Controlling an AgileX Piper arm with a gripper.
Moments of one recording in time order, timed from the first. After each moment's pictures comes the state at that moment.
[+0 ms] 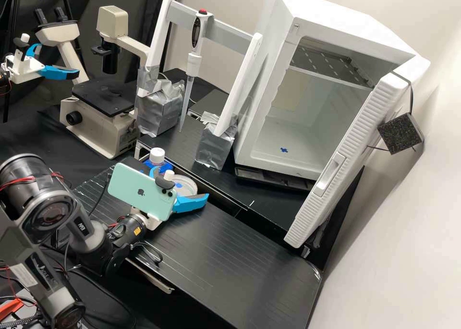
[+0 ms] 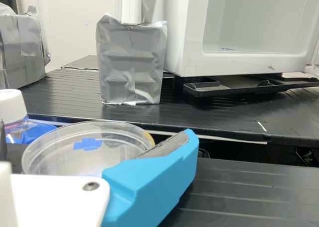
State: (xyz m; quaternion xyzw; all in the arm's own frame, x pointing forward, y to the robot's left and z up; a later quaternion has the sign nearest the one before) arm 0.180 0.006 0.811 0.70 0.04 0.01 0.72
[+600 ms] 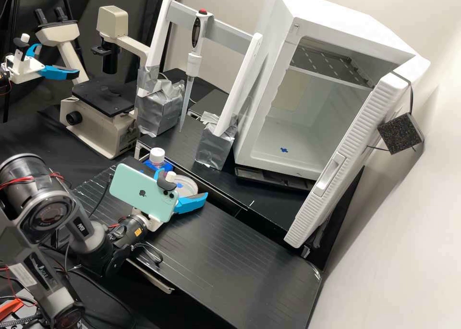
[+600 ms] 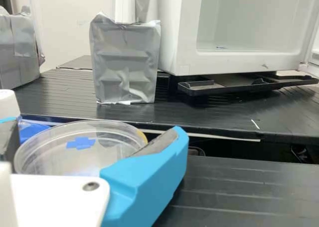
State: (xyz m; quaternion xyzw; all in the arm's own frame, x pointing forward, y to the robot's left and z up) arm 0.179 0.005 0.812 0.70 0.04 0.01 0.71
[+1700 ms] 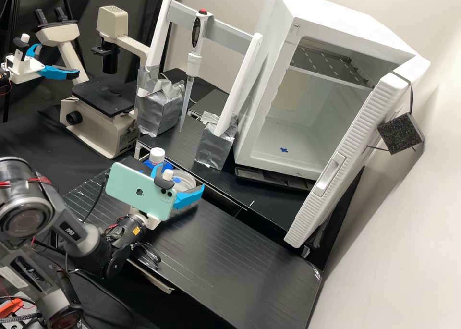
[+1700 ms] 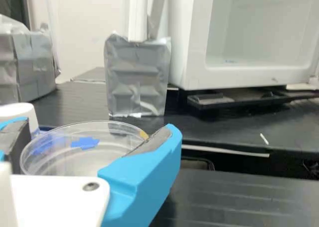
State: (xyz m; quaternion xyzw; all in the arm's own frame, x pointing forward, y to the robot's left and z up) arm 0.170 0.011 0.823 0.70 0.07 0.04 0.71
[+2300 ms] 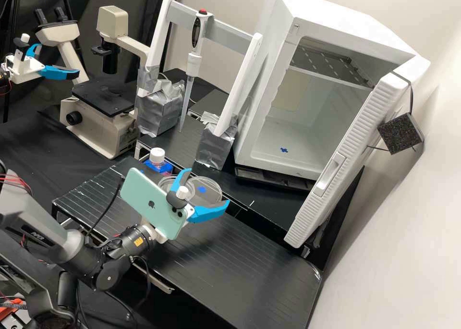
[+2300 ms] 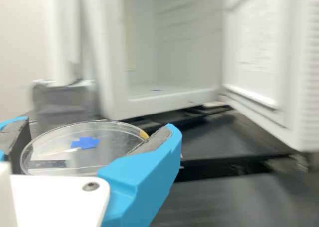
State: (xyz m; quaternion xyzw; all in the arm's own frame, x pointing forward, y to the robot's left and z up) arm 0.143 -0.007 0.867 0.73 -0.06 0.08 0.68
